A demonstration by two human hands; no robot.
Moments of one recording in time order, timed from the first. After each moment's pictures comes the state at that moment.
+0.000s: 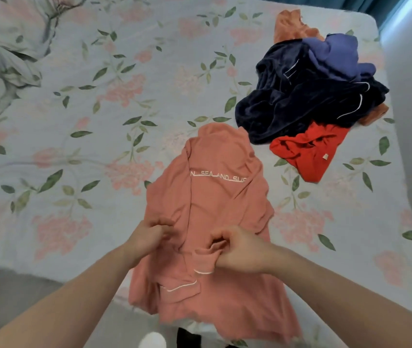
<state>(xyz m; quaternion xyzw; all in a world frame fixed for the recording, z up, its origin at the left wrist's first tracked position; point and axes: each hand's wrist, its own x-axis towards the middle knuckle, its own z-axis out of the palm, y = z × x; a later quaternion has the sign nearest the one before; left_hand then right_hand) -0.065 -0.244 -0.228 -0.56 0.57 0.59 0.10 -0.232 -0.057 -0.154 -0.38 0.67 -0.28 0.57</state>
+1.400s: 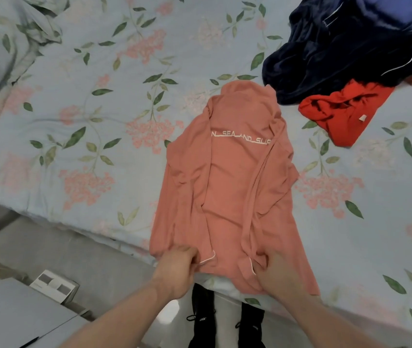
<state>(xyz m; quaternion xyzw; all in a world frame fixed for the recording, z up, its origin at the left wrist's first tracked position) 0.059 -0.114 -0.297 -0.31 0.88 0.29 0.21 -0.133 0.076 -0.293 -0.18 0.87 -0.17 0.41</state>
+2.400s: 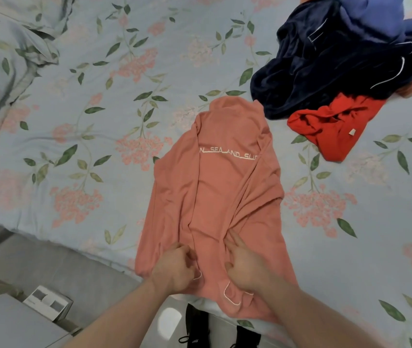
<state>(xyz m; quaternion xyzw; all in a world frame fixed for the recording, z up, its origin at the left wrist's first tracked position) -0.015 -0.126 -0.290 -0.41 0.82 0.33 0.24 -0.179 0.017 -0.314 -0.40 0.77 -0.10 0.49</state>
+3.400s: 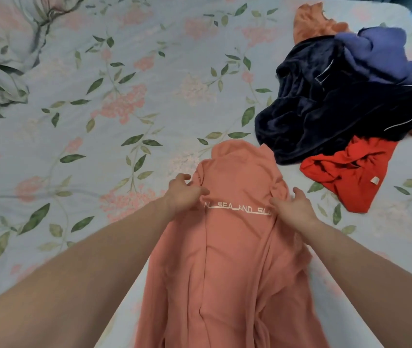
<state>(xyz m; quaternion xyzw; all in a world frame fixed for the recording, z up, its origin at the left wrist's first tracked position) -0.241 -0.374 -0.287 -0.53 0.62 0.58 0.07 -0.393 -0.148 -0.290 0.02 0.87 -0.33 0.36</state>
